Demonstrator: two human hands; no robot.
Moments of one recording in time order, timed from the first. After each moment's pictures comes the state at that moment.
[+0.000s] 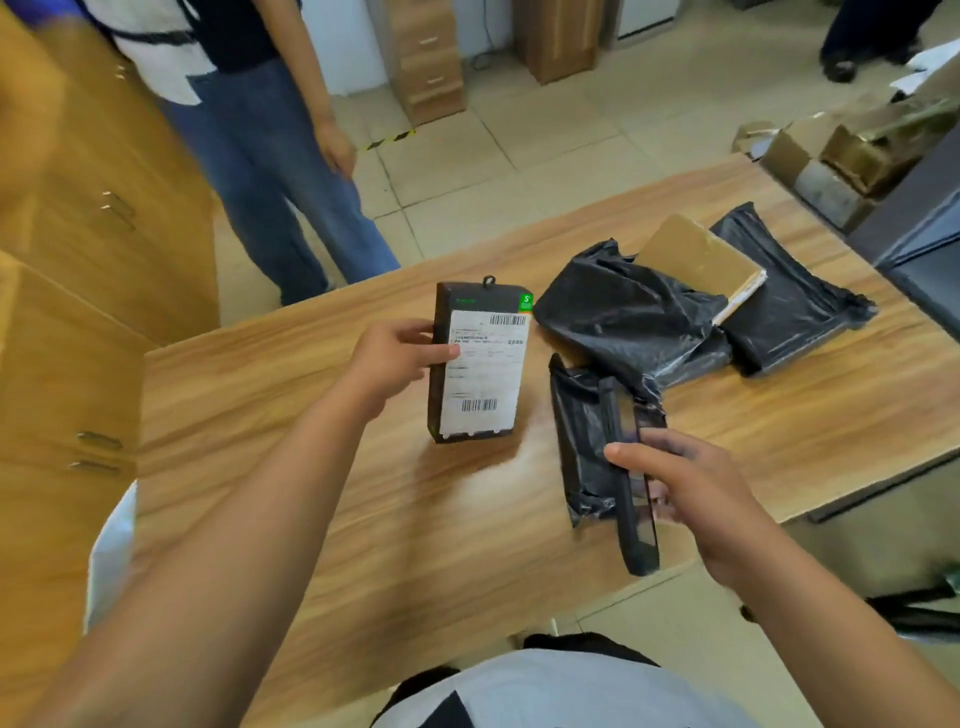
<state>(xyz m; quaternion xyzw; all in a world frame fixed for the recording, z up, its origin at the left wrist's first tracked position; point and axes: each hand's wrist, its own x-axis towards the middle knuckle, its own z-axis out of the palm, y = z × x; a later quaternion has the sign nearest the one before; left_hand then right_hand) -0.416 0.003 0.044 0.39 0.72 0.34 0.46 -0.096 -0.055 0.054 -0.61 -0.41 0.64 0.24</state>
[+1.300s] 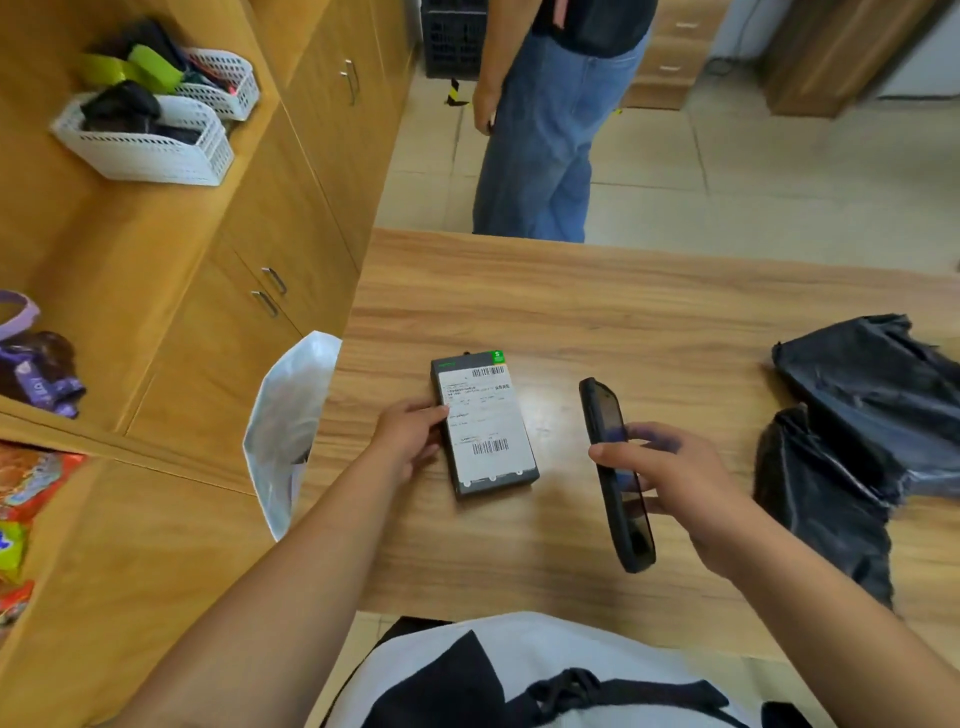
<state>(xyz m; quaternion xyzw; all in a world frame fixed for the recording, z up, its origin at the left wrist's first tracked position) -0.582 -0.214 -0.061 -0.05 0.74 0.49 0.46 -0.328 -0.109 0.070 -0.54 -0.55 0.63 0.05</state>
